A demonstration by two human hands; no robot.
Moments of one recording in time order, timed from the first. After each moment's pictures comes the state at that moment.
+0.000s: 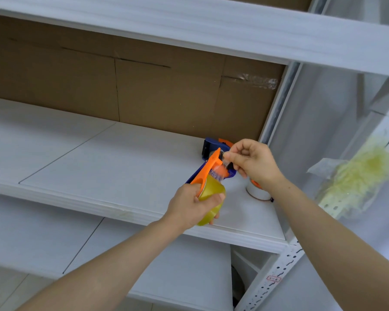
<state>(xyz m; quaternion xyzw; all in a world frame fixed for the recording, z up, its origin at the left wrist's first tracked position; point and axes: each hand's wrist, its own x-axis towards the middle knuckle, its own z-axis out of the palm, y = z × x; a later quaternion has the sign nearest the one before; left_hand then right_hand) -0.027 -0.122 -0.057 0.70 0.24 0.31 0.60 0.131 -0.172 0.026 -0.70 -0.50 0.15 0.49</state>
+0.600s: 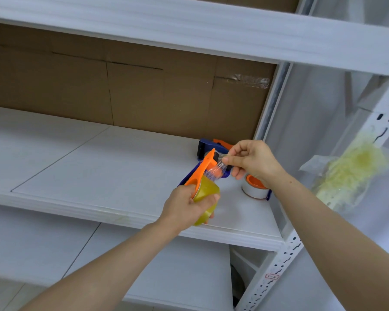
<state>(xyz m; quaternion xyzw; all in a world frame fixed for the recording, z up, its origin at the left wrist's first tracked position) -0.027 -0.122 -0.056 0.72 0.25 0.30 0.57 0.134 -0.180 0.042 -0.75 -0.48 0.18 0.42</state>
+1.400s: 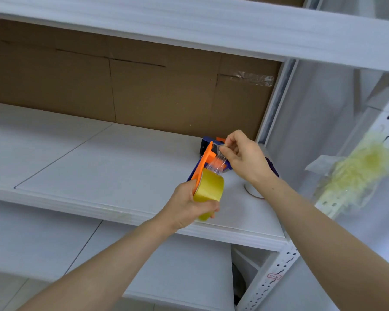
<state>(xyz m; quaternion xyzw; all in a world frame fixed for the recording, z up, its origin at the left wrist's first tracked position) -0.033 -0.117 -0.048 0.70 0.18 0.29 0.63 0.121 -0.163 0.027 -0.75 -0.55 -0.01 0.37</state>
